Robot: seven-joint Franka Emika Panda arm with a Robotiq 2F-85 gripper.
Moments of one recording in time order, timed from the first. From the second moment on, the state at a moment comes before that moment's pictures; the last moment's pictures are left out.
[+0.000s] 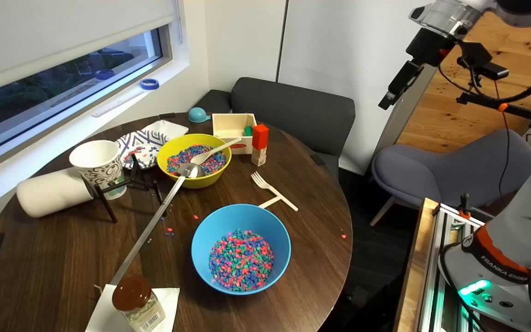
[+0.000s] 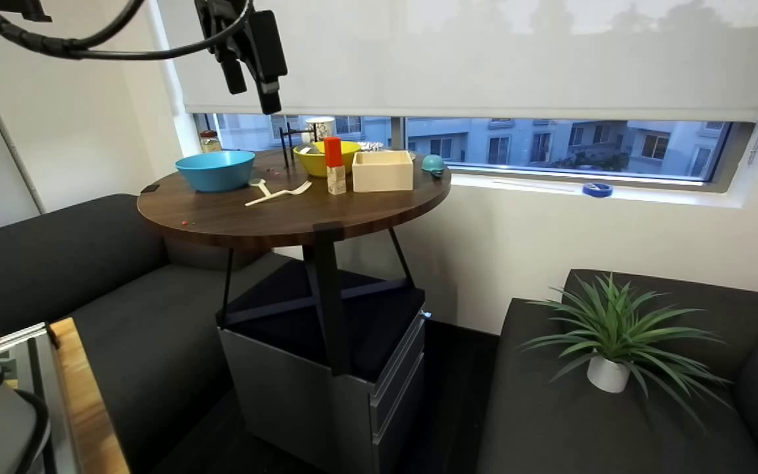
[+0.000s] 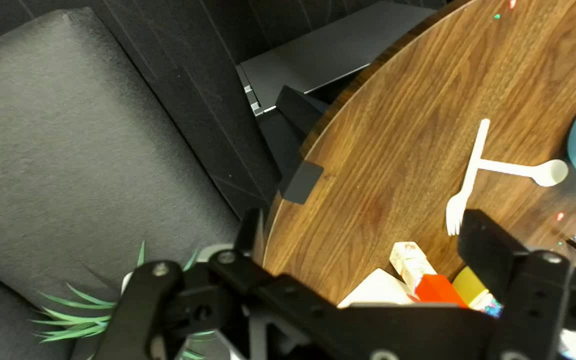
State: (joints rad) arm -0.01 -0.75 -0.20 -2.61 0.10 2.05 -0.16
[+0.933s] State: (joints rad) arm 0.04 -0.21 0.04 -2.19 0.14 2.07 0.24
